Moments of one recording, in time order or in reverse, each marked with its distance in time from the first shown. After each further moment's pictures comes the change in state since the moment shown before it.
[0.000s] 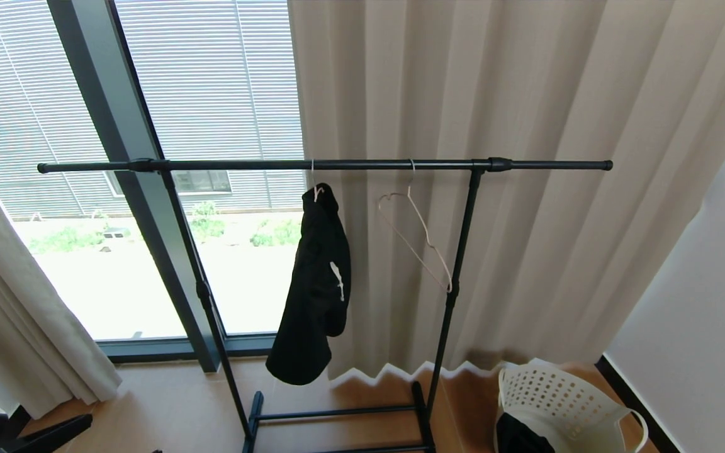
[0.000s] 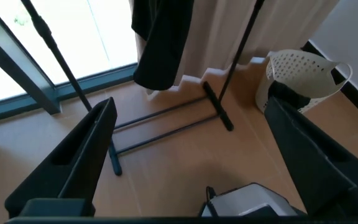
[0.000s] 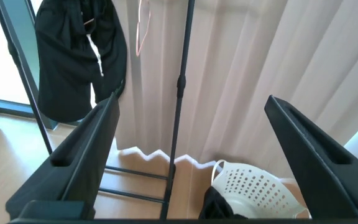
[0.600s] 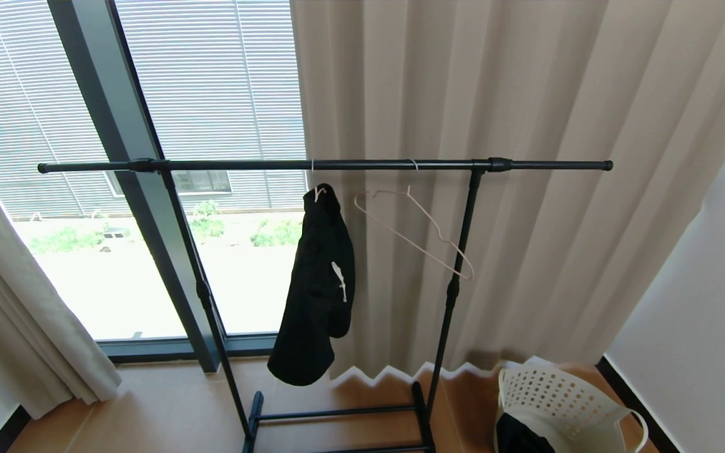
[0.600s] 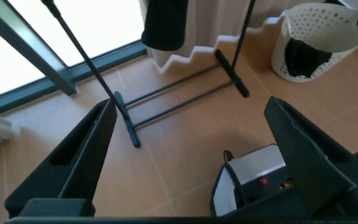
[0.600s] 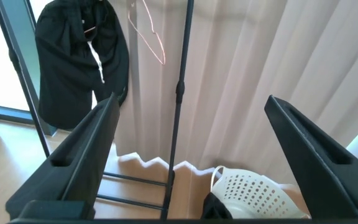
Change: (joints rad) left arm -0.012 -0.390 0.005 0.399 0.094 0.089; right arm -0.005 -0.022 0.000 0.000 -0.015 0.000
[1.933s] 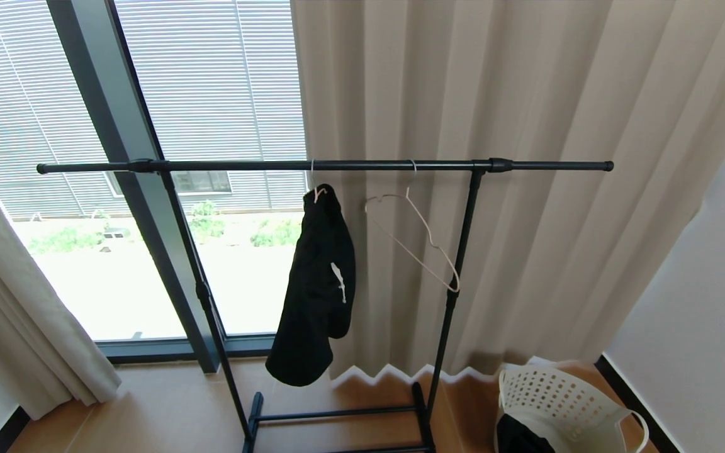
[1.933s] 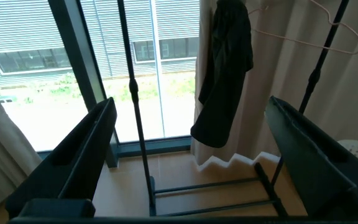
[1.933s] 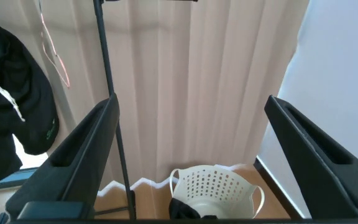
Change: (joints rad) left arm 0.247 -0.473 0.000 0.003 -0.031 -0.071; right arm -0.157 -0.115 0.000 0.024 -0.166 0.045
